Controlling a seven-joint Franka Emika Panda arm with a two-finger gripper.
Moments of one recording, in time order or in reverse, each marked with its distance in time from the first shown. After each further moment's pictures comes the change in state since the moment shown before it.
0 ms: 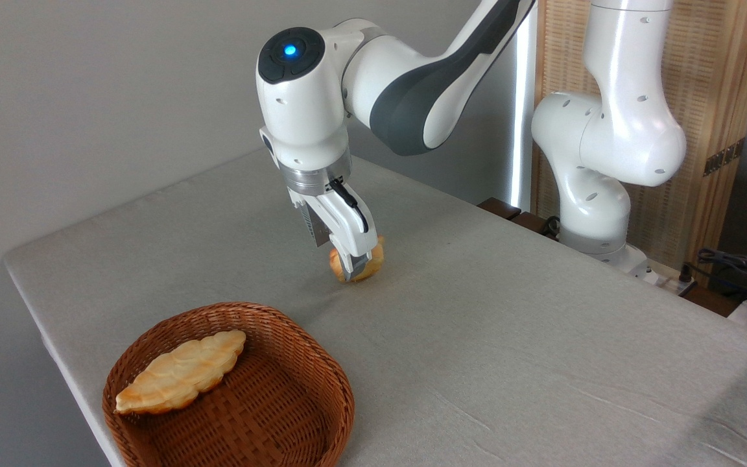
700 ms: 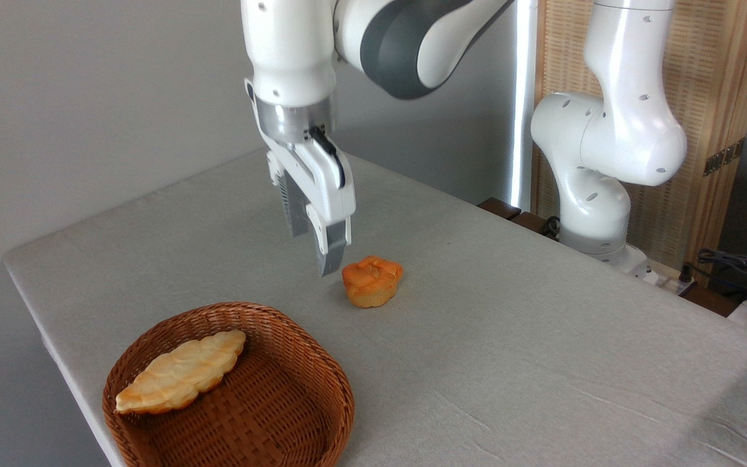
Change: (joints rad) arm 0.024 -0.033 0.008 0.149 0.139 0.009 -0.001
